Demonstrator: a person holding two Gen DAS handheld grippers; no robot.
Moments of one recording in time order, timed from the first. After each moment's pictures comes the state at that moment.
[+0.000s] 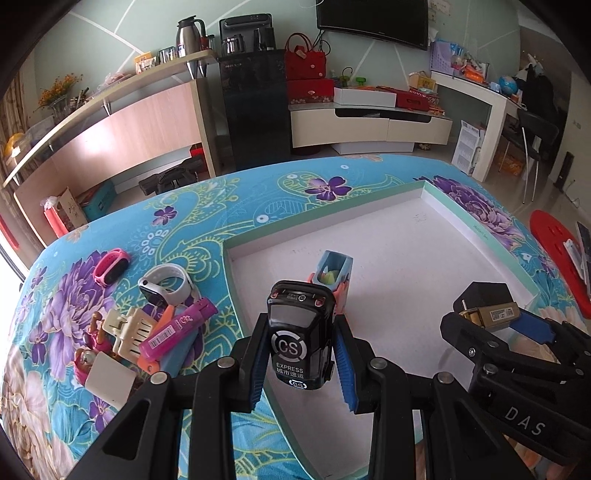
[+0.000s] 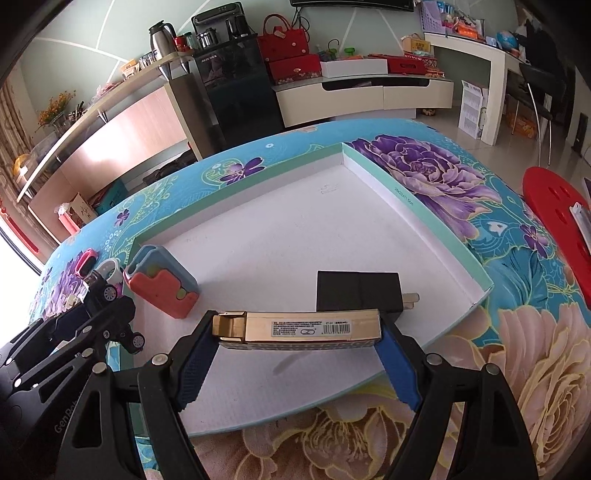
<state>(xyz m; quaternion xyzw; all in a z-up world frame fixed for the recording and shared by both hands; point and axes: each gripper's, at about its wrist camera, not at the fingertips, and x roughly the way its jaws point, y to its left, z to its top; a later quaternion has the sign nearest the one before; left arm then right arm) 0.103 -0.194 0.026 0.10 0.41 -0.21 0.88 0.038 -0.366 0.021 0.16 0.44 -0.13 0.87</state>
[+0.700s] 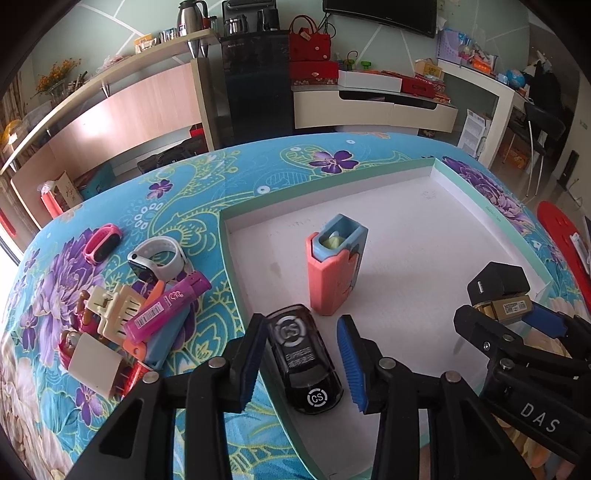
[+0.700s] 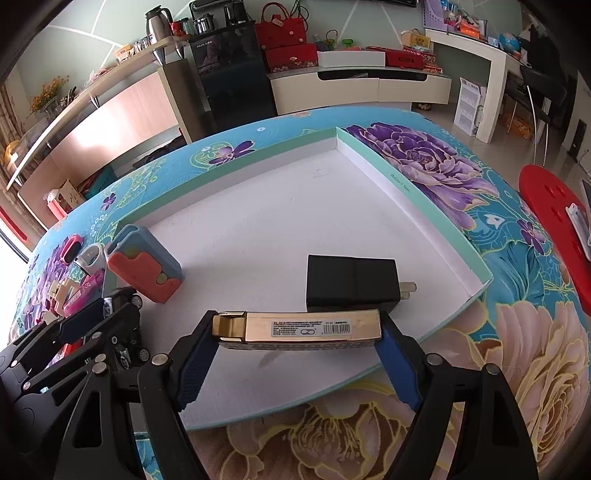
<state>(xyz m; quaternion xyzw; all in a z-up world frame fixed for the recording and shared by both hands) 0.108 -0.190 0.007 0.10 0.44 -0.20 0.87 0.041 -0.363 0.011 0.14 0.47 -0.14 0.86</state>
